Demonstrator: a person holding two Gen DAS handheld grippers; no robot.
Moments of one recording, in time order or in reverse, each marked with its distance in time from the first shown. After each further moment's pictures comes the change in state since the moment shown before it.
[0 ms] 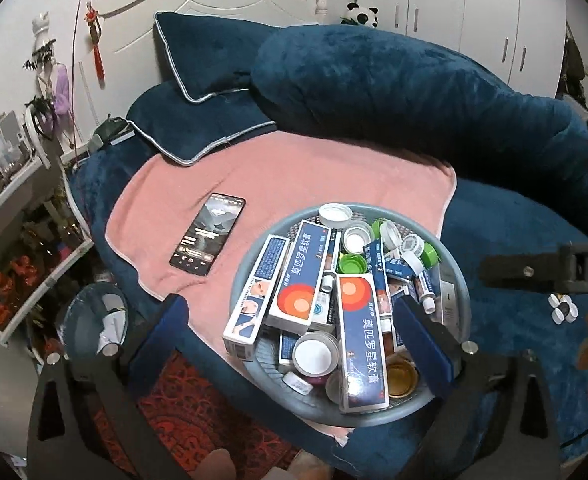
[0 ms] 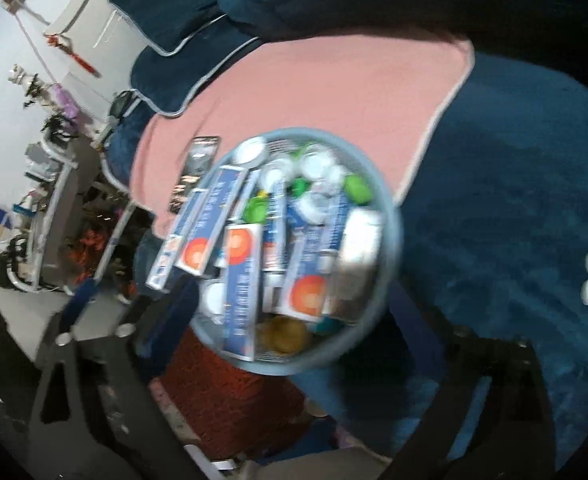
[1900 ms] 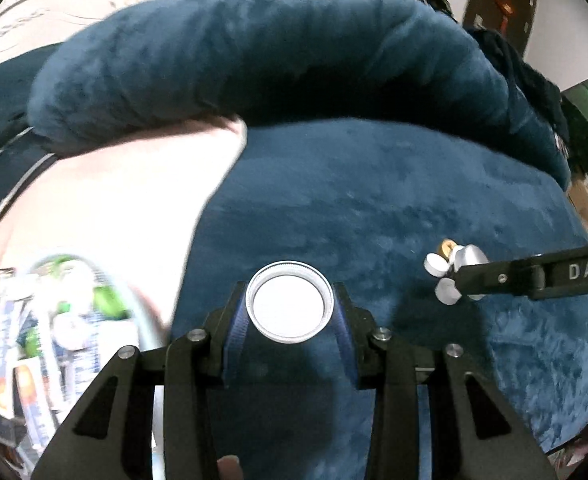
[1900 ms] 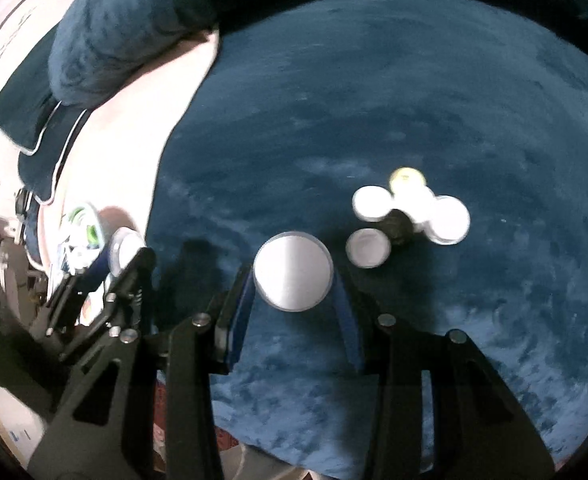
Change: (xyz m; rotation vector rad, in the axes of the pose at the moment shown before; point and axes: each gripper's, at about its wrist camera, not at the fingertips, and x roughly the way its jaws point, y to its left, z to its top) left arm 0.067 -0.247 0.001 0.331 0.088 -0.397; right arm -0.074 -0.230 -0.034 0.365 0.016 -0.176
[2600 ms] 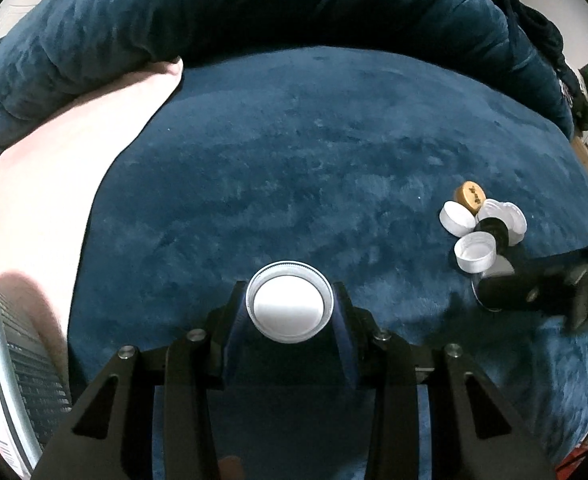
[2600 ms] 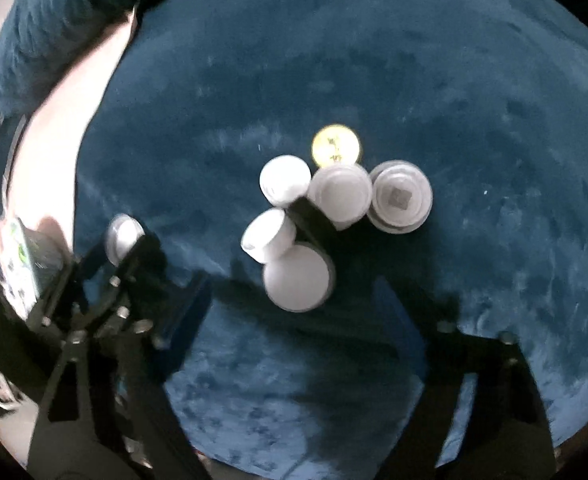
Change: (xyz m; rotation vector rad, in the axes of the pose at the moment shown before) left arm 0.115 -0.055 -0.020 0.099 0.170 -0.062; right arm 0.059 -0.056 0.001 0.095 0.127 -0.148
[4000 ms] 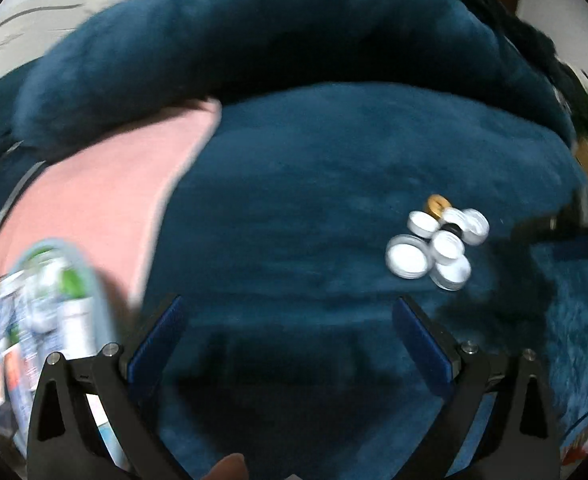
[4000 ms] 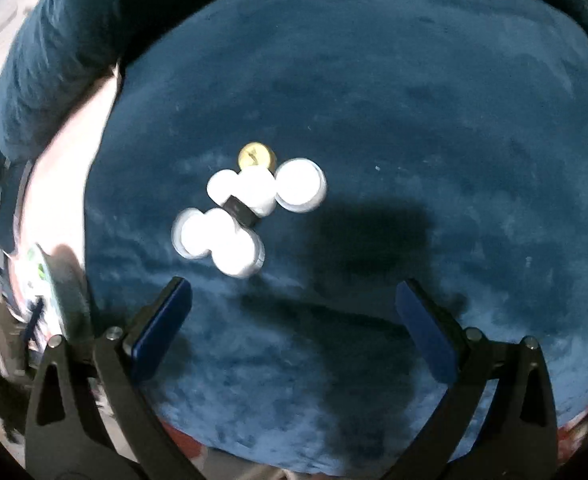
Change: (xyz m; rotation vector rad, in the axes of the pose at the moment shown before) left arm -0.073 -0.013 -0.009 0.021 -0.061 0.071; right arm -0.057 -0.052 -0.026 0.165 -0.130 0.071
